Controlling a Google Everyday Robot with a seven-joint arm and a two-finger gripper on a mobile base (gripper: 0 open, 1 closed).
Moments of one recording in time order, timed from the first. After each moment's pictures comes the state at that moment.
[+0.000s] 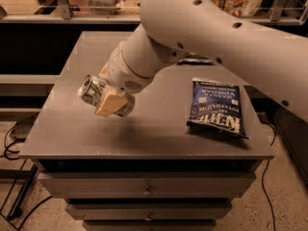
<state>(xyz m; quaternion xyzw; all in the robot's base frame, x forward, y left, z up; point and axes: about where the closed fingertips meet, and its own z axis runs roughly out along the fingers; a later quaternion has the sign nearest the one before) 0.500 0.129 0.903 -0.73 0.58 0.14 0.33</state>
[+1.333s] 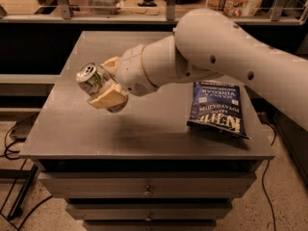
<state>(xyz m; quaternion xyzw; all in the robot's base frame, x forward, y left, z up) 0.507 0.134 0.925 -0.65 0.56 0.24 0.45</state>
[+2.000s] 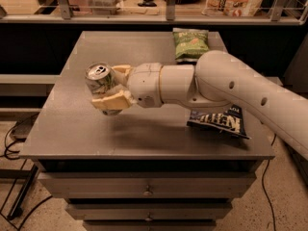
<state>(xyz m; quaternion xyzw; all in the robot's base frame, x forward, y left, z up) 0.510 0.127 0.925 -0.55 0.53 0.35 0.54</state>
